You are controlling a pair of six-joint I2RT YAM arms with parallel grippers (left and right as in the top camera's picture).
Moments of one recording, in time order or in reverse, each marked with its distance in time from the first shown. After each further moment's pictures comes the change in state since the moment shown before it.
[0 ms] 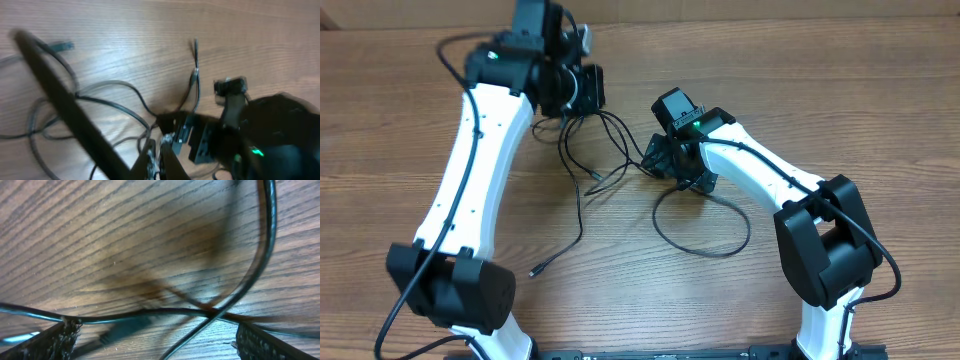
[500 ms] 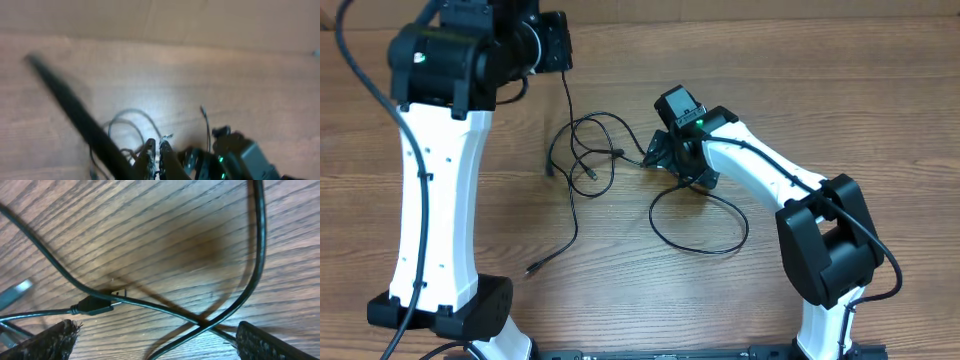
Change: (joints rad) left arm 0.000 -0.031 0.486 -0.182 -0.253 -0.001; right arm -0.017 0.000 0.000 0.020 0.021 -0.008
